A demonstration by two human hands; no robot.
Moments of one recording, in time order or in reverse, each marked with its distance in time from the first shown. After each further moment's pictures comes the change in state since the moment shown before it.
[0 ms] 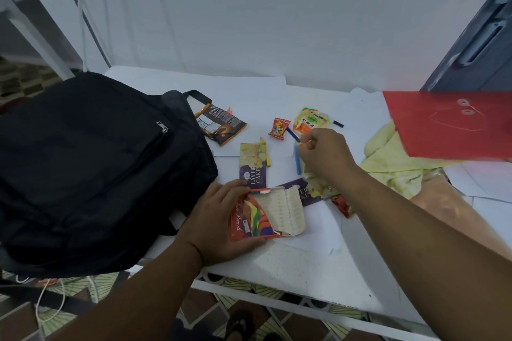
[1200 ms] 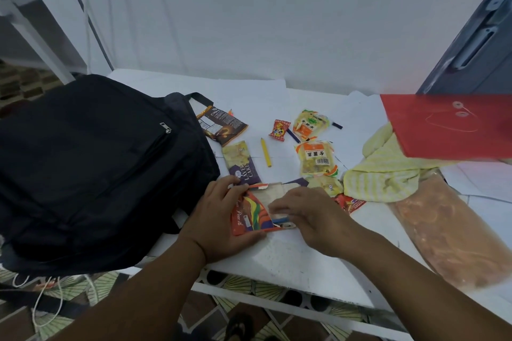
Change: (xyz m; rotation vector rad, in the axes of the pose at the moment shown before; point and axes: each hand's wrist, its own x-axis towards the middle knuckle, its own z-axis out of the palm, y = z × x) left_hand 0.000 -0.001 0.002 0.000 0.019 -0.047; right_hand -0.100 0.035 0.017 -0.018 -0.359 -0.614
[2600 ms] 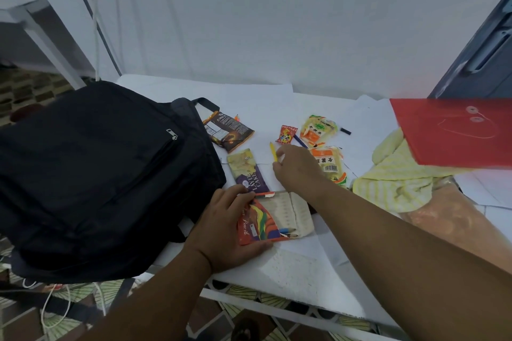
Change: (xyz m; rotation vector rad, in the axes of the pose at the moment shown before) left_hand 0.001 -0.002 0.000 0.015 -0.009 0.008; right_hand 0.126 0.003 -0.007 -0.101 0.142 0.557
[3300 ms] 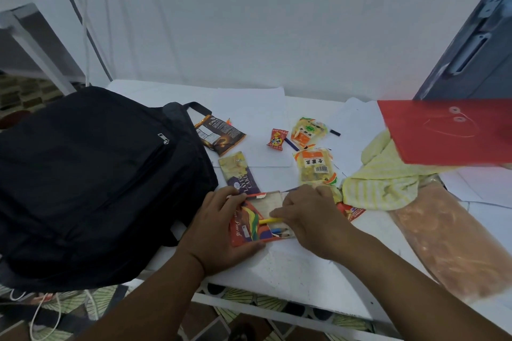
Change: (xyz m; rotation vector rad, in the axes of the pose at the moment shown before) left_hand -0.001 0.001 0.000 -0.004 -0.021 -0.035; right_hand -0.100 0.049 -0.011 -0.259 0.024 -0.567
